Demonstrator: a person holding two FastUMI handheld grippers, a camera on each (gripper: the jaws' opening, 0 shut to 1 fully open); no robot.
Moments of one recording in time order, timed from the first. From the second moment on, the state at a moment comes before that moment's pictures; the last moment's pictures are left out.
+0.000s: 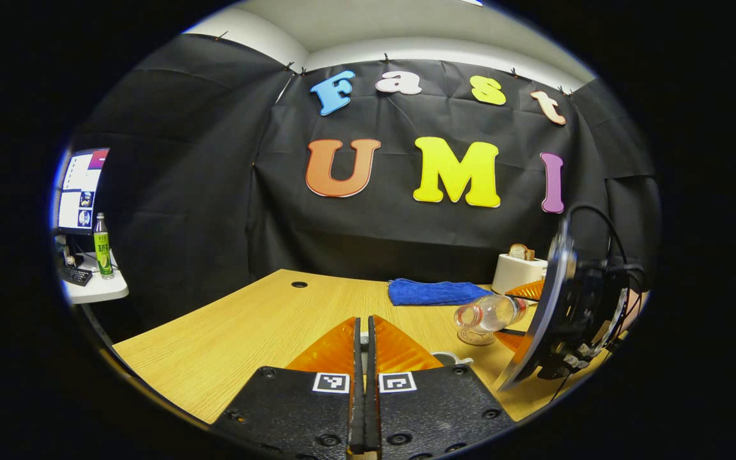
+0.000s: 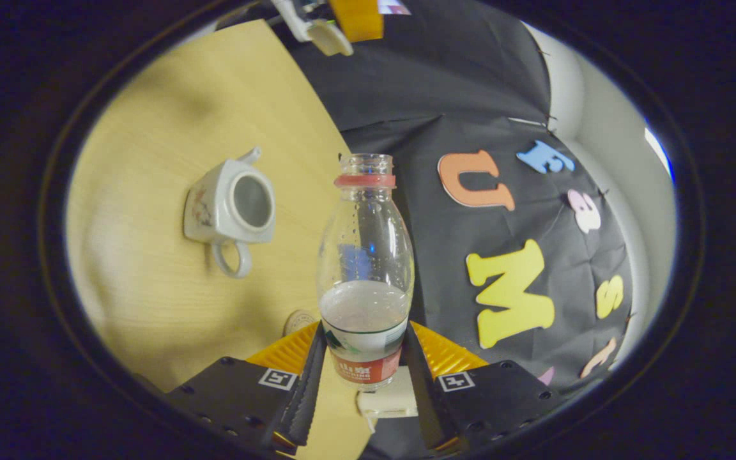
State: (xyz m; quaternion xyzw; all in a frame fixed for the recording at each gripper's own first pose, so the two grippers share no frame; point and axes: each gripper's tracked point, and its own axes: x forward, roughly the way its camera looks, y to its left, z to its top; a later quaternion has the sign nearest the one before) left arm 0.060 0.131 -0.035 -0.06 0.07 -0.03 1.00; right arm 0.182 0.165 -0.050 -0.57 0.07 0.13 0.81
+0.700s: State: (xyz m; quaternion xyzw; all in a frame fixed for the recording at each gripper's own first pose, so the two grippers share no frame) left arm 0.058 0.104 -0.037 -0.04 0.07 -0.06 1.00; right arm 0.213 0.148 -0.027 -0.19 0.13 0.15 0.96
